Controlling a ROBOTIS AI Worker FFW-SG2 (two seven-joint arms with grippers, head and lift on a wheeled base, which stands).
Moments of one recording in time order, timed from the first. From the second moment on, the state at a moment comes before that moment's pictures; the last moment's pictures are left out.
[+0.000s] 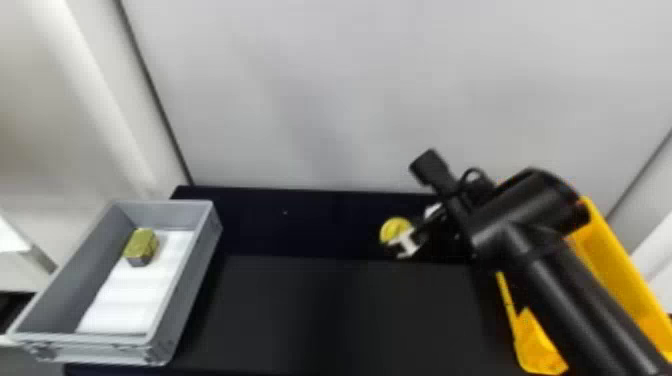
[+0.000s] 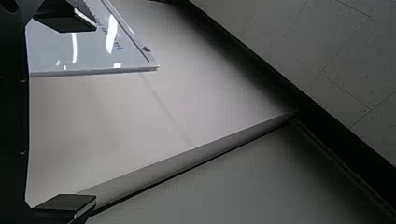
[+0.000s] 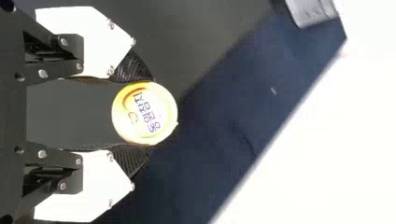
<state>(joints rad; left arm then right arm) 0.00 0.33 0.43 -2.35 -0.14 0.24 0.29 -0.52 -0.14 0.42 -1.35 0.37 1.00 0.71</state>
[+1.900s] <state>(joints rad) -0.01 0.35 0.43 -2.37 -0.14 0.28 0.27 -0.43 -0.30 -0.19 -1.42 0.60 1.00 0.67</state>
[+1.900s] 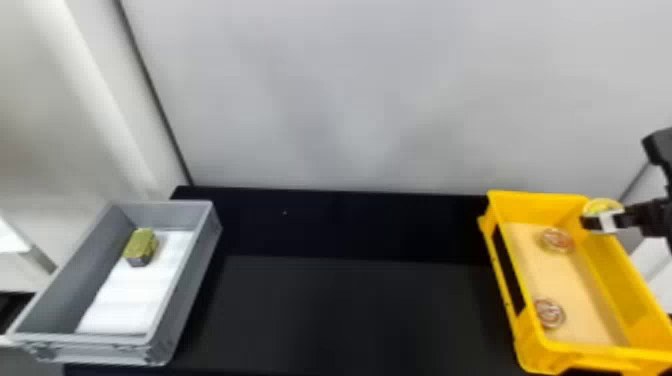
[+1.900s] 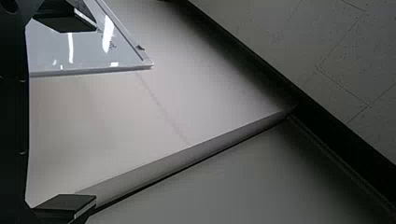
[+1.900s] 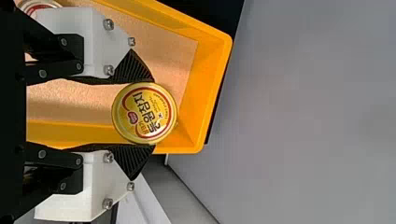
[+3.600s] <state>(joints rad) -0.01 0.35 0.43 -2.37 -0.14 0.25 0.27 -0.46 -0.33 -0.18 -0.94 0.08 0.80 0.36</state>
